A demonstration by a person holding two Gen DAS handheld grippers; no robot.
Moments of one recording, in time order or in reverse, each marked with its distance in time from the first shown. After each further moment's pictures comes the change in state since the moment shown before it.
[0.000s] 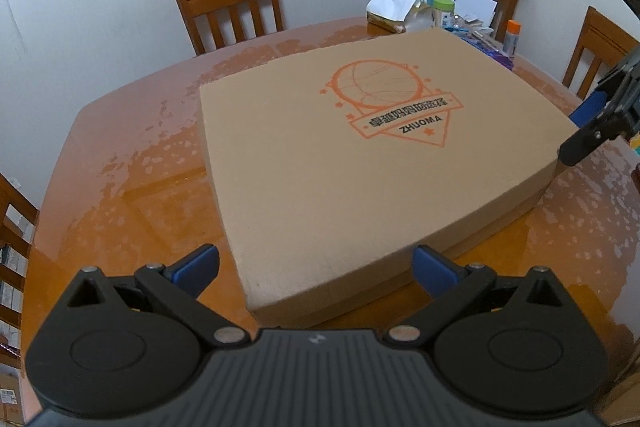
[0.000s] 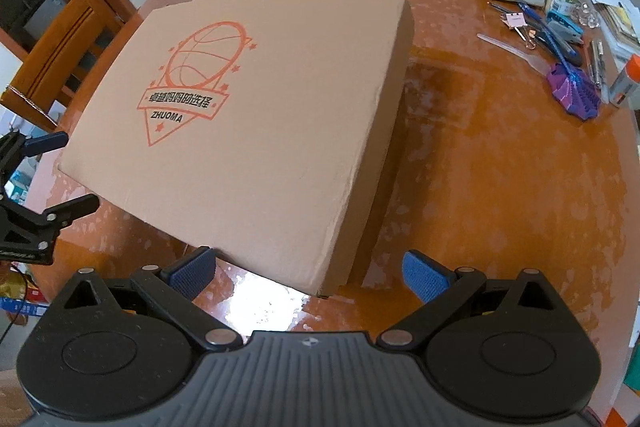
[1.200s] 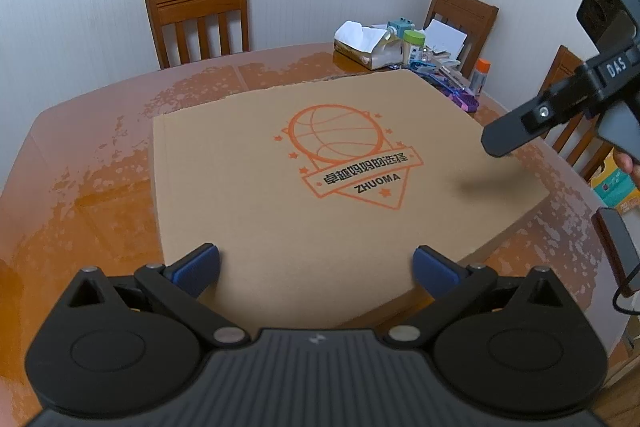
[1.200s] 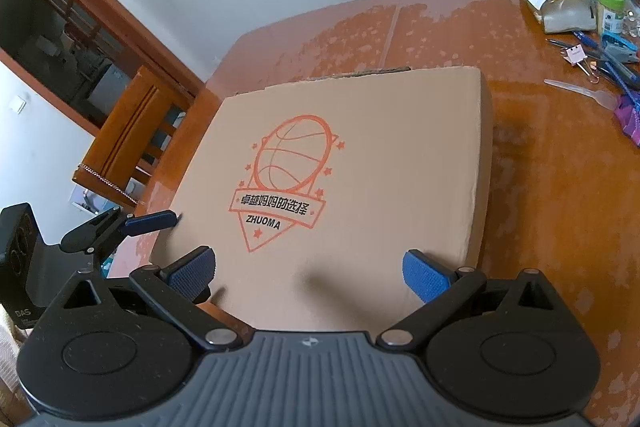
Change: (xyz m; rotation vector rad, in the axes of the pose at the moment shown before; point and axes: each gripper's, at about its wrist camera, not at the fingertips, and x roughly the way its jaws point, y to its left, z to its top) left arm 0.003 -0.003 0.026 -0.053 -0.056 -0.144; right arm -0.012 0.011 0.030 0.089 -0.160 0.271
